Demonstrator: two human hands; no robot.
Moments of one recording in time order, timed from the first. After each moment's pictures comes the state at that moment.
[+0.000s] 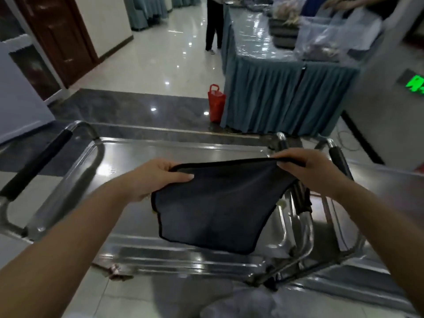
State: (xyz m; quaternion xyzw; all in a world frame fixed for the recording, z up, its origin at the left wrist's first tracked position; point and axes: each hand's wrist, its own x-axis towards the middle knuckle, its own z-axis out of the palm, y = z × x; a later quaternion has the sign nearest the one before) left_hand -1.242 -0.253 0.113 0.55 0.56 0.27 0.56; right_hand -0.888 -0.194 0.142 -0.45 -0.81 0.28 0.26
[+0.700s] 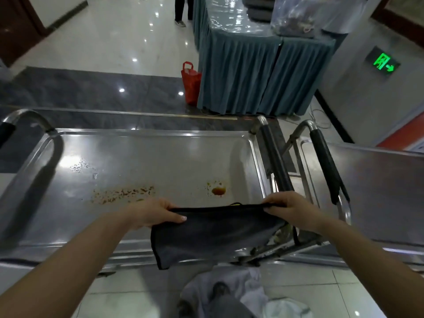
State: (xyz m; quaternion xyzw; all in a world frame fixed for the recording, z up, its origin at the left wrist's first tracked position) left_hand -1.214 -0.238 0.020 0.52 0.59 0.02 0.62; right_hand -0.856 -0.218 0.043 -0.54 -0.70 0.46 0.08
